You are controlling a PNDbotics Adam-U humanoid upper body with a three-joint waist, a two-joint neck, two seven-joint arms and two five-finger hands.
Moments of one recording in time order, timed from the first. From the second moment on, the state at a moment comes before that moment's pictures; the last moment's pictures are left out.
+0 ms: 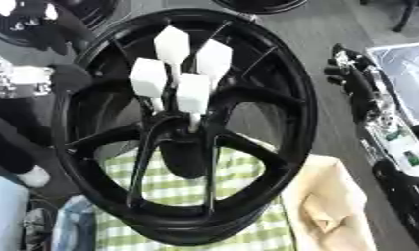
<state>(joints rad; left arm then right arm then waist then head) -1.00 0.94 -0.55 -1.99 -0.04 0.46 -0.78 -0.28 -0.44 0.00 -1.57 -0.35 0.10 -0.34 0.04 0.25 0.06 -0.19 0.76</state>
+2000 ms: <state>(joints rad) -1.15 0.65 -0.62 -1.36 -0.22 0.24 -0.90 -0.28 -0.44 0.01 -1.55 -0.35 0.10 -0.32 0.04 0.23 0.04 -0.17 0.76</state>
